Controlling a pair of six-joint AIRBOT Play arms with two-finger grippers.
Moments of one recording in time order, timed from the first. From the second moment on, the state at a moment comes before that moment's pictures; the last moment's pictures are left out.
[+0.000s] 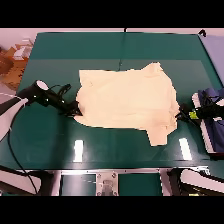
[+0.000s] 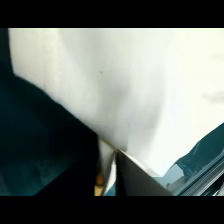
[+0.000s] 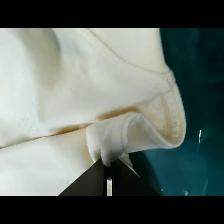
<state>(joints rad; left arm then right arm) -0.02 -1.67 1.08 0.91 -1.23 -1.25 -0.50 -1.30 0.80 -1.13 1.05 1.51</state>
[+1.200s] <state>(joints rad) -0.05 -0.98 2.03 1.26 -1.39 -1.43 -0.59 -0.76 1.81 -1.03 1.31 1.68</state>
